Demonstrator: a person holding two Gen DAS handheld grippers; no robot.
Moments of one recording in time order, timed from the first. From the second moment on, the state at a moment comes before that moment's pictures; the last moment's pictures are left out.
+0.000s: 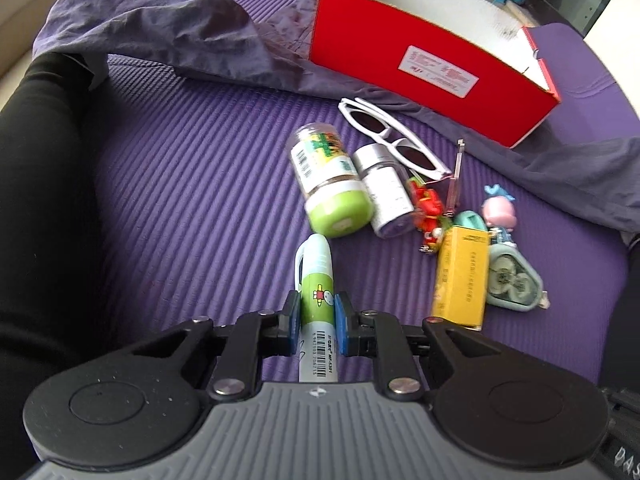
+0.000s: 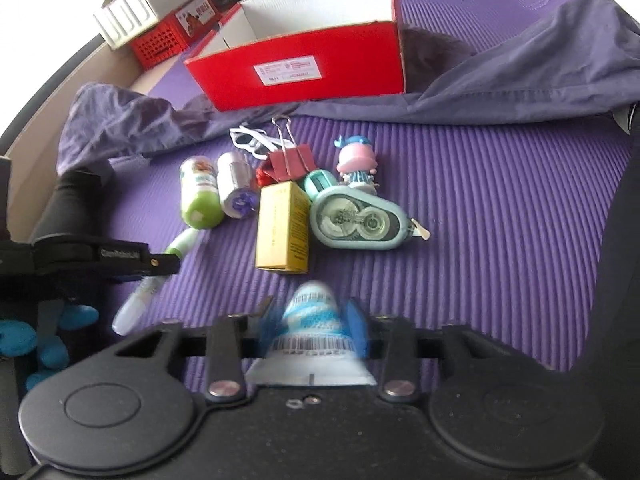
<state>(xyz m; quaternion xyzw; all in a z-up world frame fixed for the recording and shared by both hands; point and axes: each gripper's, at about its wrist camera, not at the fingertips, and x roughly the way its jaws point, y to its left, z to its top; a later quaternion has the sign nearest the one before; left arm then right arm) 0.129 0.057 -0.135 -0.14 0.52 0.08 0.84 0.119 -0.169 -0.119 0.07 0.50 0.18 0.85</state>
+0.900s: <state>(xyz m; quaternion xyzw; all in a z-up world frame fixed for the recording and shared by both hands) 0.126 0.058 -0.108 -0.16 0.49 0.05 0.85 0.091 -0.076 -0.172 -0.11 0.54 0.25 0.80</state>
